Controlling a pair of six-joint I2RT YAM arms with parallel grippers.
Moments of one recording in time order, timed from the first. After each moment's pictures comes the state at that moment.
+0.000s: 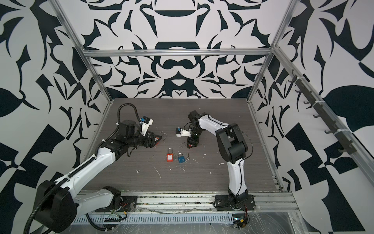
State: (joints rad) left arm -0.42 1.17 0.78 -0.24 0.41 -0.10; right arm 0.46 2.04 1.49 -0.92 -0.36 -0.92
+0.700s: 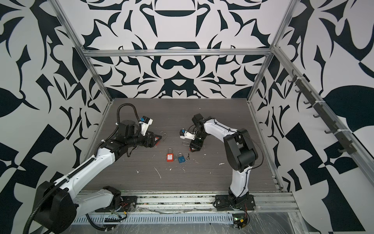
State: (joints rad) left arm -0.42 1.16 0.78 -0.24 0.41 -0.11; right arm 0.46 1.85 1.28 -0.86 -0.32 -0.76
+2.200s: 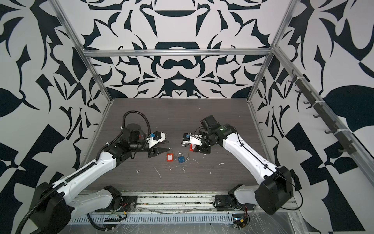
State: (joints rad) left arm -0.58 1.14 0.76 -0.15 0.79 0.53; right arm 0.53 1.29 1.13 -0.97 -0.39 -0.87
